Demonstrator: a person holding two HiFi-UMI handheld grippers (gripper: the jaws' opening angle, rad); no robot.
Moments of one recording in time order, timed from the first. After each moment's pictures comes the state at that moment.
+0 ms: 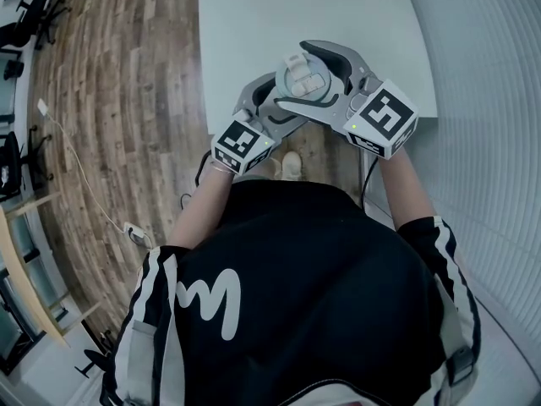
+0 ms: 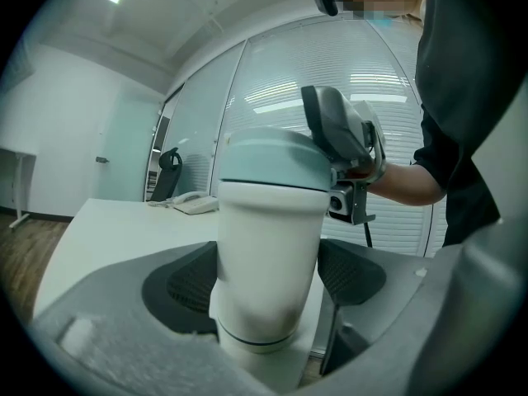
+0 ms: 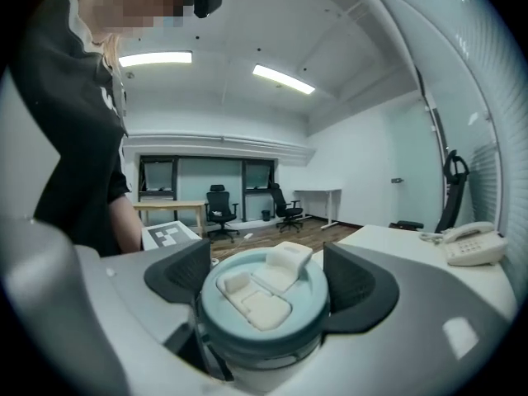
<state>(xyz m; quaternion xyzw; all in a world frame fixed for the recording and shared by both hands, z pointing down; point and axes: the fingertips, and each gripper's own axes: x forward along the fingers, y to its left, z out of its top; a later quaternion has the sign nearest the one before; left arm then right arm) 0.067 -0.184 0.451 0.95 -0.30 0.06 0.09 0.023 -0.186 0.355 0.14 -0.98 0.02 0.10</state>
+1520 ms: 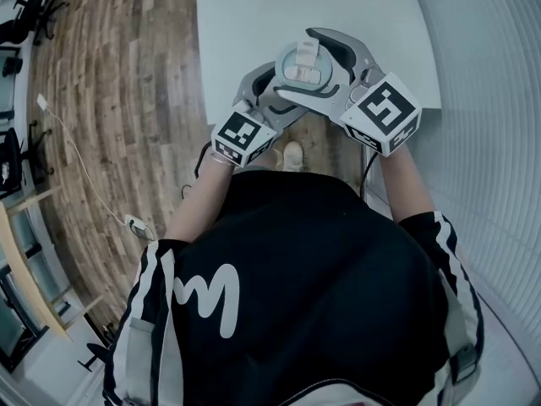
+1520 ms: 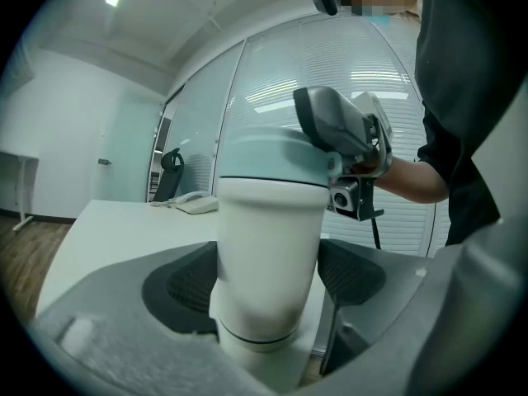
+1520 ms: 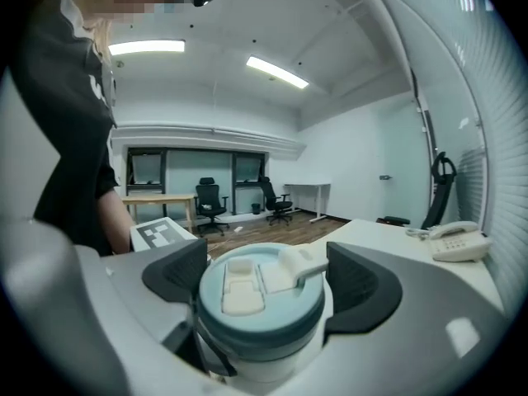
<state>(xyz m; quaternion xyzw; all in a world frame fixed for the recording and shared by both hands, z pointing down) 0.069 -0.182 0.457 0.94 -0.31 0.06 0.08 0.029 -0.188 0.365 0.18 -0.97 0.03 0.12</state>
